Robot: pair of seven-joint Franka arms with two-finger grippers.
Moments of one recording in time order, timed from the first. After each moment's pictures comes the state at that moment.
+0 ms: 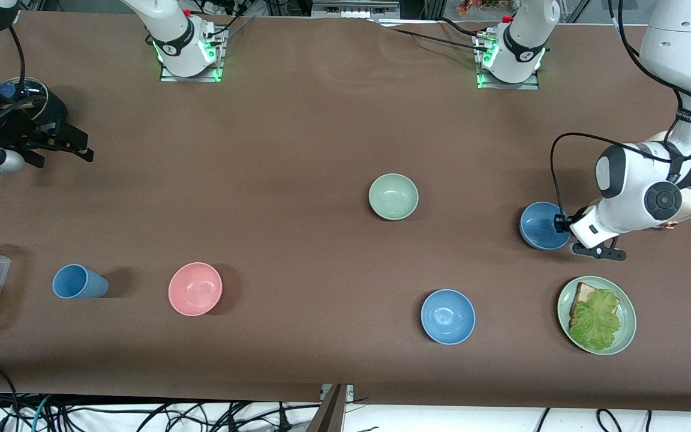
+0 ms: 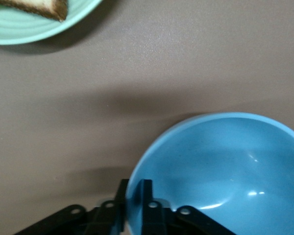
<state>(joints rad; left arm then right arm) 0.21 0.49 -0.09 -1.99 0.10 2.35 0.21 0.05 0.04 -0.05 -1.62 0.08 1.65 -0.09</state>
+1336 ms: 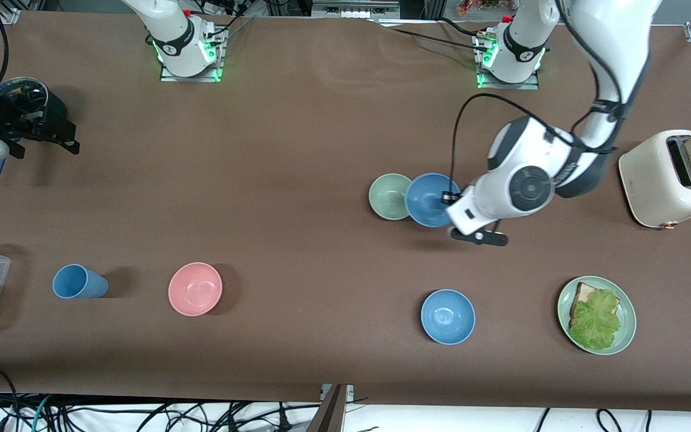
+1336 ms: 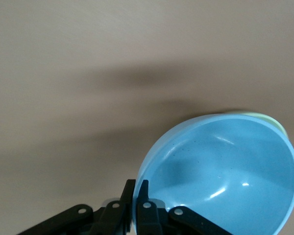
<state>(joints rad) -0.02 0.50 -0.42 -1.72 0.01 1.92 -0.30 0.04 0.05 0.02 -1.53 -0.01 1.58 -0.05</state>
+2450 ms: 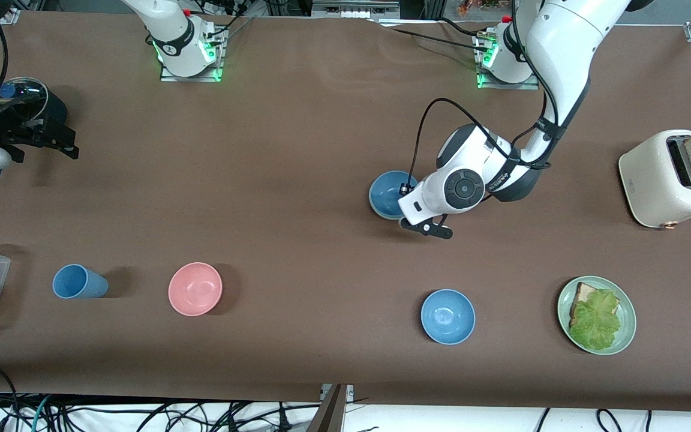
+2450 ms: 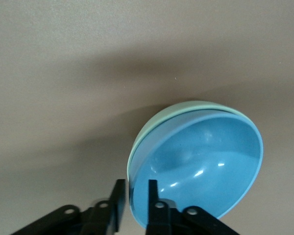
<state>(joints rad) -0.13 0.60 -0.42 -1.72 0.00 2.02 -0.31 0.03 0.06 0.01 -1.53 -0.01 1.58 -0.05</state>
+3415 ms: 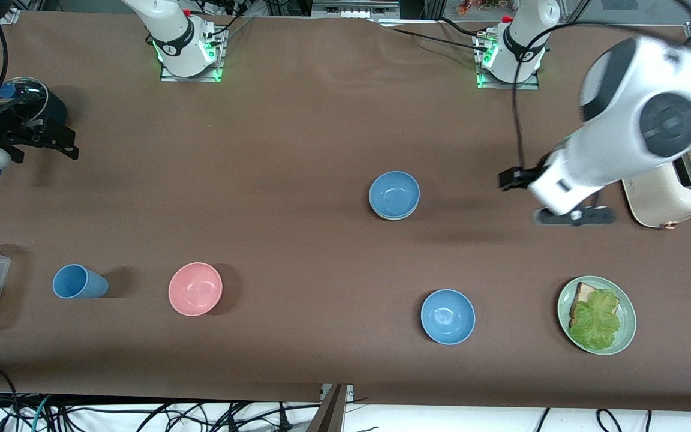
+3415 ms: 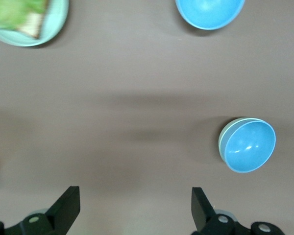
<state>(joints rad) 0.01 0.23 -0.25 -1.48 0.00 1.51 -0.30 0.03 0.07 0.01 -1.52 -0.01 1.58 -0.05</state>
